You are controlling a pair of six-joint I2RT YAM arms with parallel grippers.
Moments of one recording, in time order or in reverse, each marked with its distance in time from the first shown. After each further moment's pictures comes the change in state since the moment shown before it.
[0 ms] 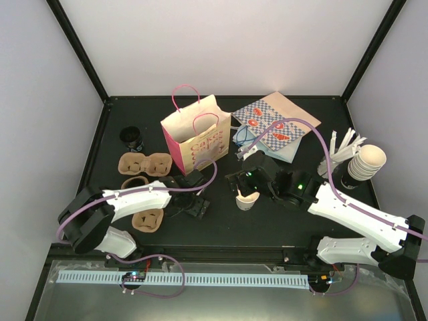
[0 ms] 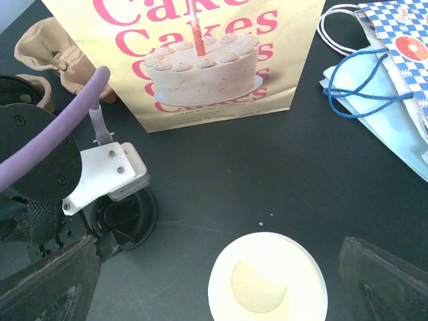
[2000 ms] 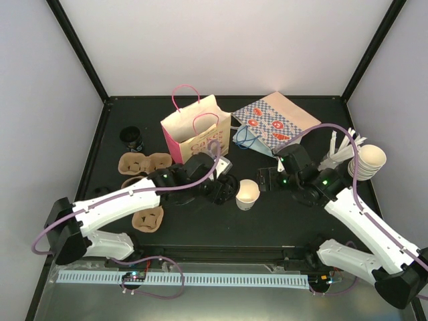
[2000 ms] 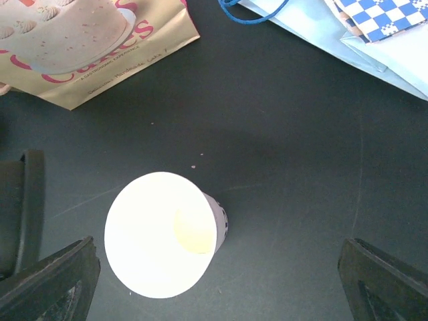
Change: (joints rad) left arm -0.114 -0.163 0.259 0.081 0.141 0.063; right arm -0.394 -0.151 -0.136 -0.137 -0.270 0.022
